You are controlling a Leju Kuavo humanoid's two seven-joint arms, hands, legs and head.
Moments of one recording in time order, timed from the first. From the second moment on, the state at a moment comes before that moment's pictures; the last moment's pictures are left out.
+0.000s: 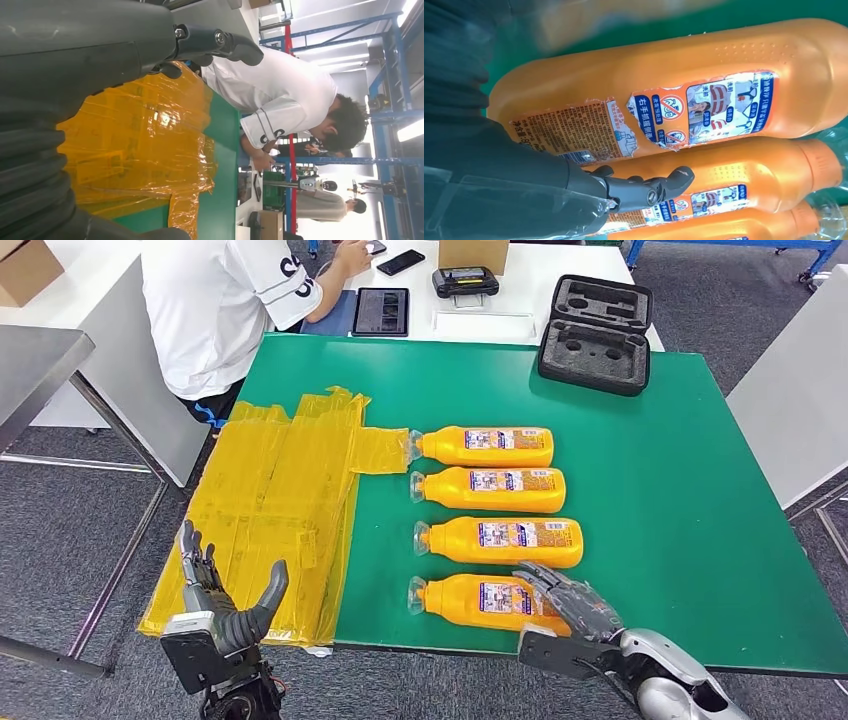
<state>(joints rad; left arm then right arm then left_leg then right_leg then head) 0.13 -0.17 -0.29 -1.52 -0.11 0.62 -0.70 -0.13 -0.58 0.68 -1.52 0.34 0.16 0.00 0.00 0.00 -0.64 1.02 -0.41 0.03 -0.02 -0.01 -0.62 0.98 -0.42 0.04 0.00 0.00</state>
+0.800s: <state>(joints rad) 0.13 -0.18 -0.27 -1.51 -0.10 0.57 -0.70 -0.15 -0.50 0.59 -1.45 0.38 0.22 0.01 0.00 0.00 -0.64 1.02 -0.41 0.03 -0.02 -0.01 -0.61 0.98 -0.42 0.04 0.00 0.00</state>
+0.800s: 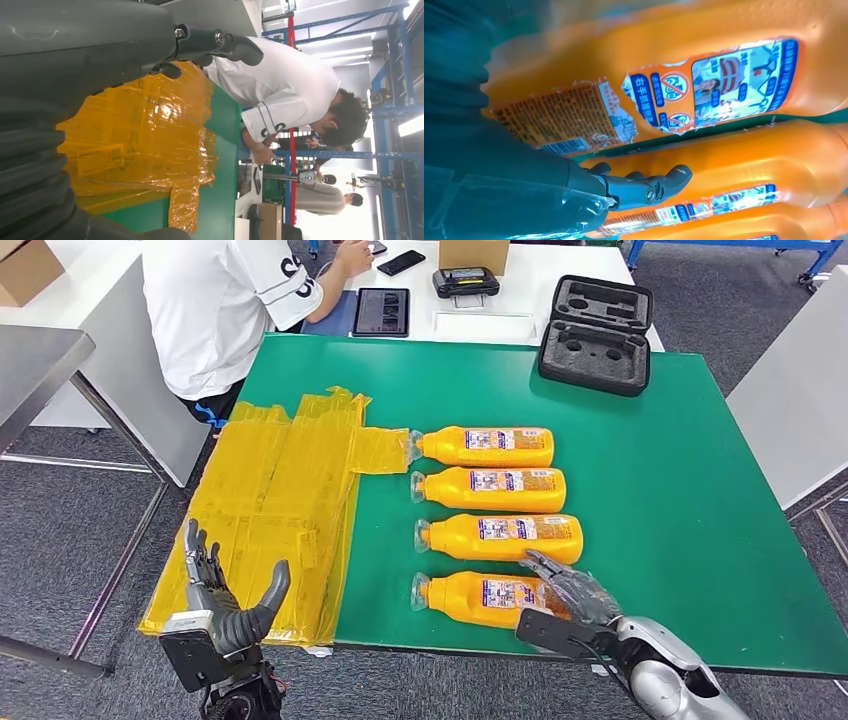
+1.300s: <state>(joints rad) 0.13 -0.18 -0.26 -1.51 -0.09 0.55 -0.70 -0.16 -0.51 0.58 -1.43 0.39 0.27 0.01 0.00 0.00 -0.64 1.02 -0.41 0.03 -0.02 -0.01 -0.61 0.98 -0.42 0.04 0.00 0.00</state>
